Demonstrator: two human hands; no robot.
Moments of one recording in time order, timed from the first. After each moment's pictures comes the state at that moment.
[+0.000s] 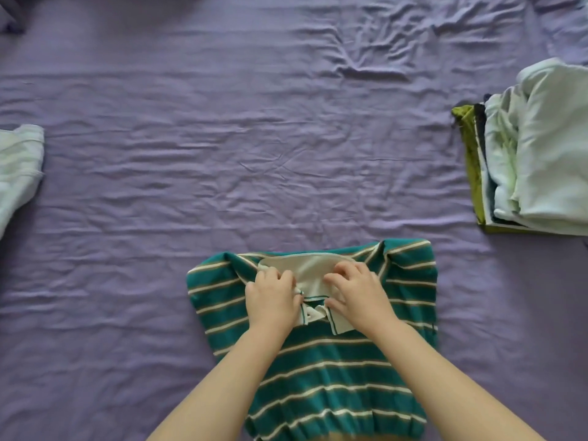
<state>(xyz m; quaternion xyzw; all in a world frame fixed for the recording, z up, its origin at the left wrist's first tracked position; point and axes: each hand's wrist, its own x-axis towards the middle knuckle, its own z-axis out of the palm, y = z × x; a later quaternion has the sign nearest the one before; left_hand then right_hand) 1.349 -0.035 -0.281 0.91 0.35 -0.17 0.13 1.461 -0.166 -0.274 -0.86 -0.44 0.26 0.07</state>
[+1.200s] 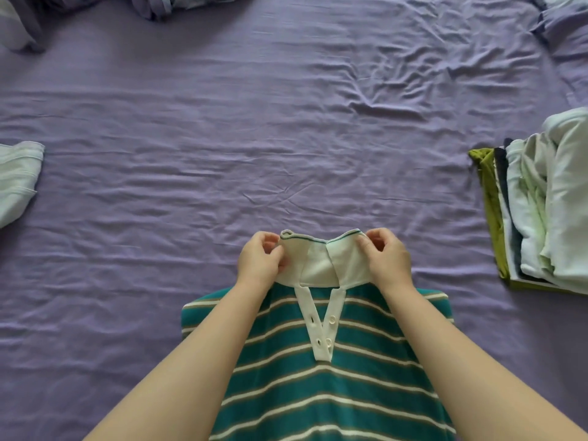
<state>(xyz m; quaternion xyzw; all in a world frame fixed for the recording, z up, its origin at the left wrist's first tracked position) 1.434 0.061 -0.276 0.63 0.54 0.02 0.56 1.576 -0.095 -0.288 -0.89 -0.10 0.24 0.39</state>
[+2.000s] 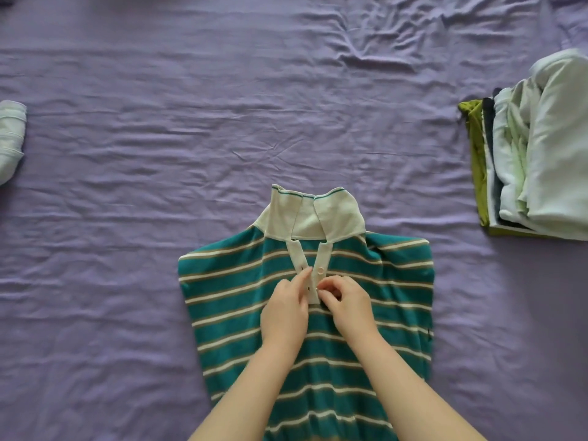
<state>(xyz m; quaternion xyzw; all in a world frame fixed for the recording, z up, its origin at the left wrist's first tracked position) 1.352 -0.084 -0.297 0.81 0.43 -0.06 0.40 1.441 -0.169 -0.297 -0.87 -0.18 0.35 0.30</state>
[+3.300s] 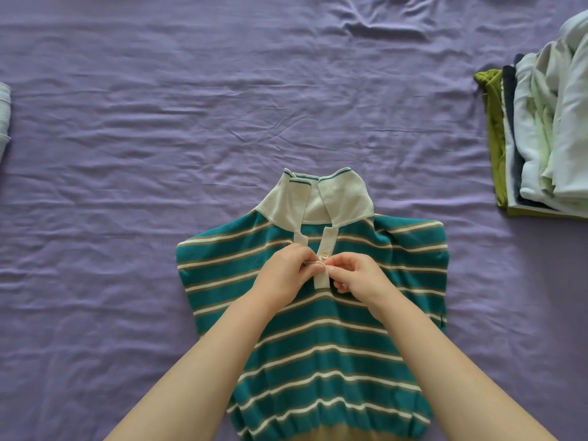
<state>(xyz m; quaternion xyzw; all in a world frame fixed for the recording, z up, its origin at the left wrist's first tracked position) 1.375 -0.030 -0.295 0.86 0.25 -0.13 0.44 1.471 -0.160 -0.289 -0.75 -0.07 0.53 0.40</state>
